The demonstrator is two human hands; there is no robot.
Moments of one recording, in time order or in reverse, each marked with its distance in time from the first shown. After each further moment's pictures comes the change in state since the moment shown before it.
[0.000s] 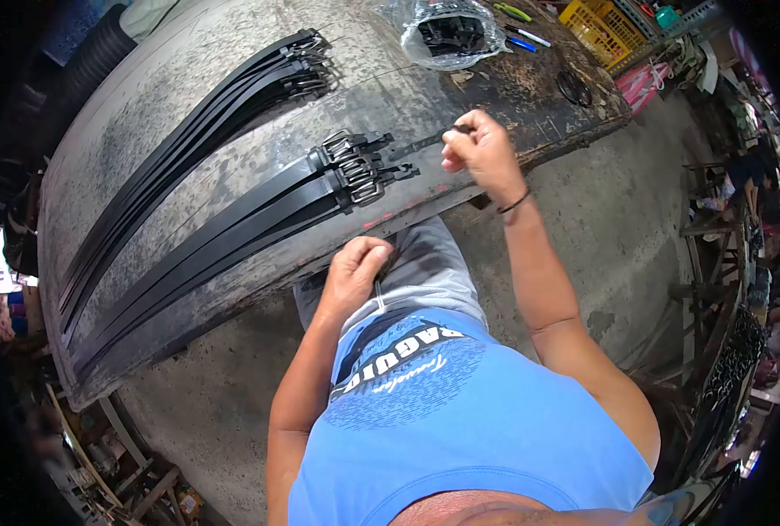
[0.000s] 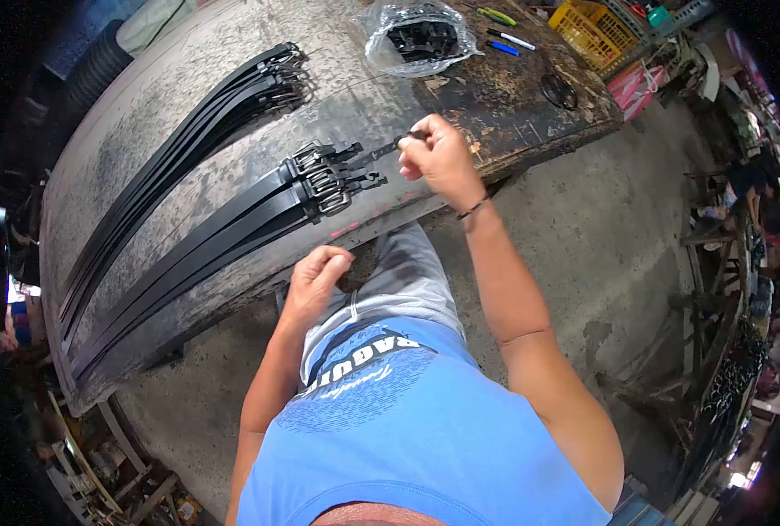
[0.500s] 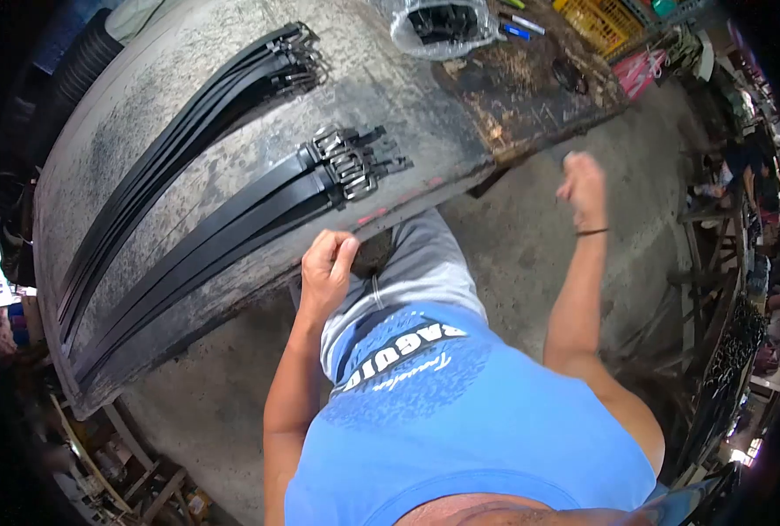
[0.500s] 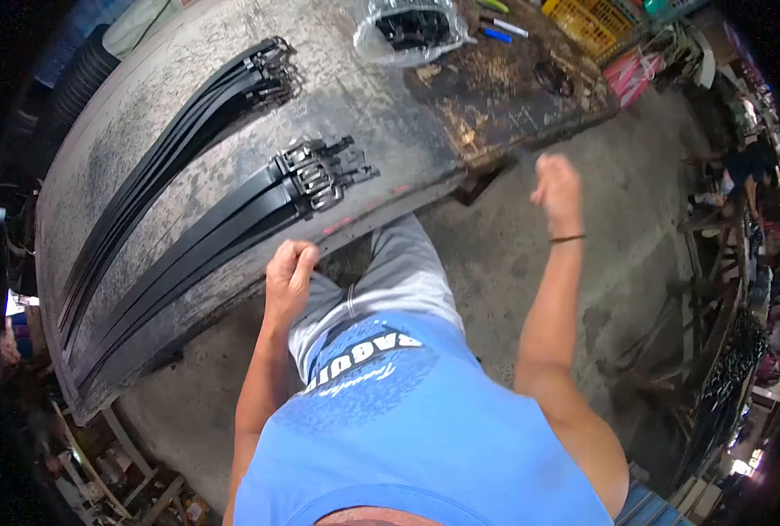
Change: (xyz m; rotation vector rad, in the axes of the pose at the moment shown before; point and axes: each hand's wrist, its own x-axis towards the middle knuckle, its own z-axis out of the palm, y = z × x) left_hand -0.003 0.002 -0.023 0.299 0.153 0.146; right_hand -0.059 0.034 -0.156 -0.187 0.466 0.119
